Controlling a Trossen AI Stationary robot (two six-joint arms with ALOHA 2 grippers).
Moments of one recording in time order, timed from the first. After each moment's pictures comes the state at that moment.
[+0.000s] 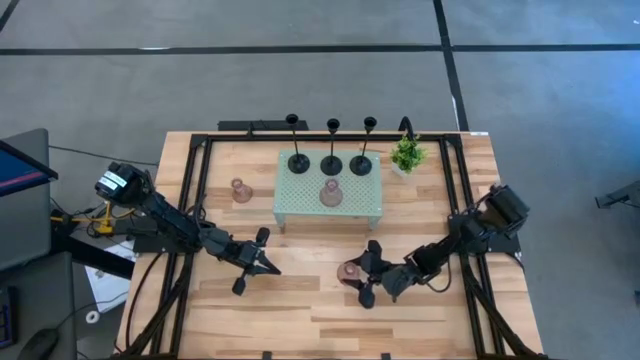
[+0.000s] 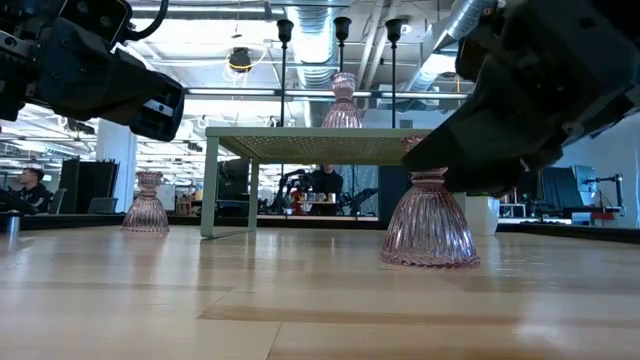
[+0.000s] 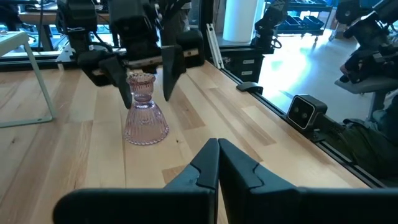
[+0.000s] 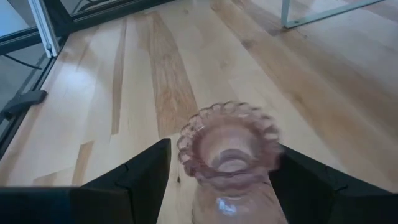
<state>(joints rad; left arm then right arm) -0.48 1.26 0.15 1.14 -0.09 0.00 0.57 1.80 0.62 0.64 0.60 0.60</state>
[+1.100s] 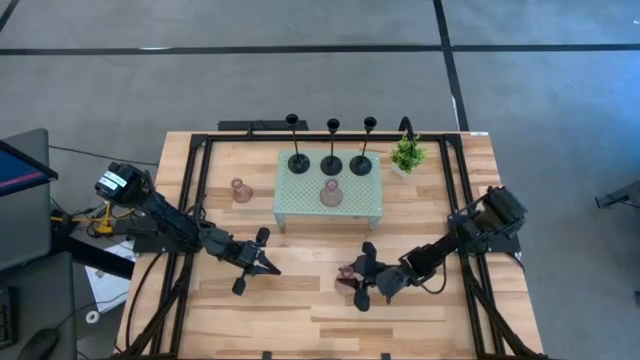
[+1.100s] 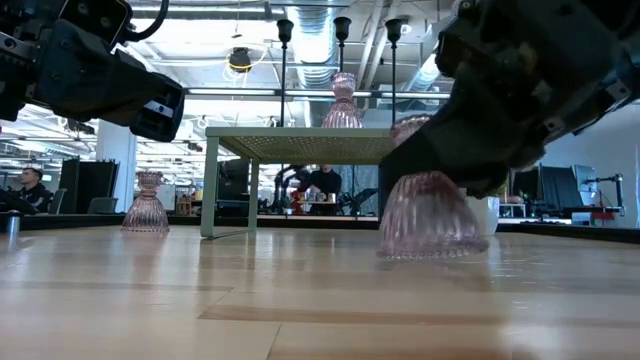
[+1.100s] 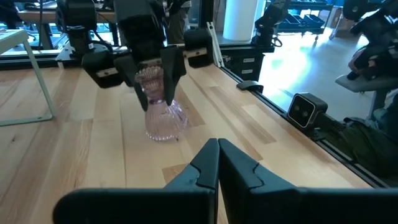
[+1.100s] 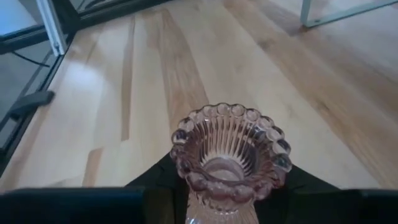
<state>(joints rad) -0.48 1.26 0.16 1.13 -0.08 0.00 0.55 1.84 0.69 0.61 0.56 0.58</state>
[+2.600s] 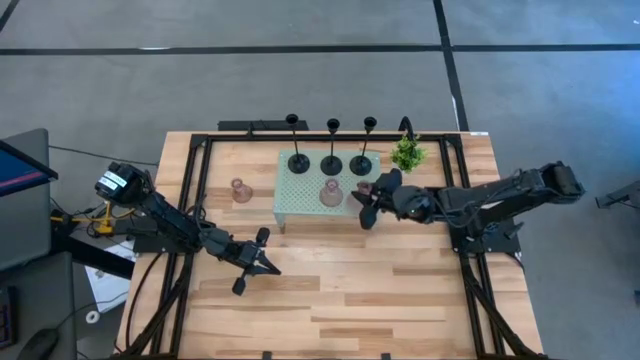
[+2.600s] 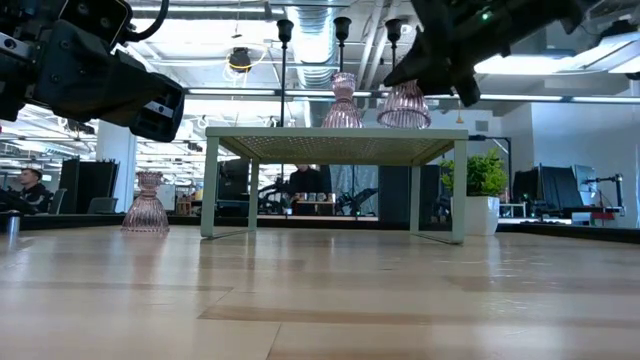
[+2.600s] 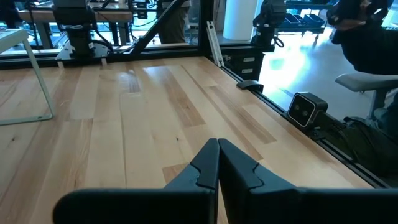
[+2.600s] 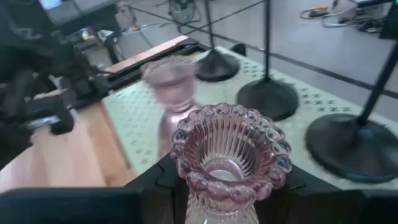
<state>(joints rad) -0.48 1.26 0.15 1.13 -0.09 0.00 0.10 1.22 0.69 0.11 0.58 0.44</state>
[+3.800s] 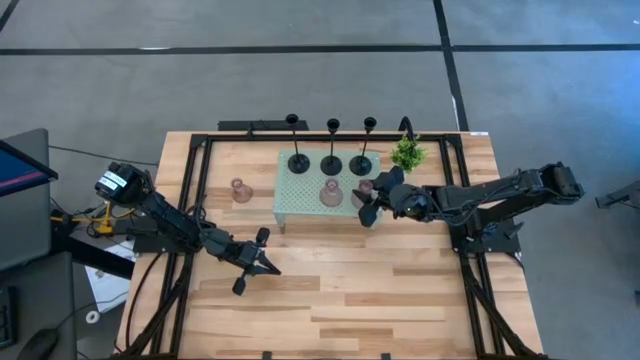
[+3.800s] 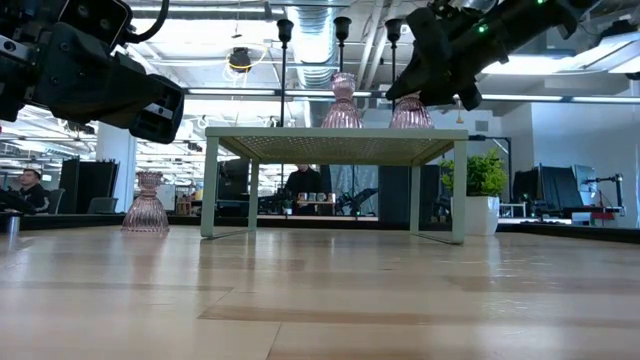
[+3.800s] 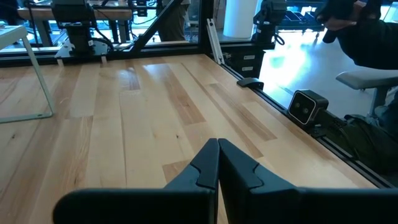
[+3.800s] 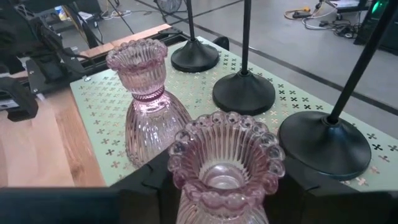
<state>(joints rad) -0.48 1.26 0.15 1.12 -0.08 0.00 0.07 1.23 0.69 0.06 0.60 0.38</state>
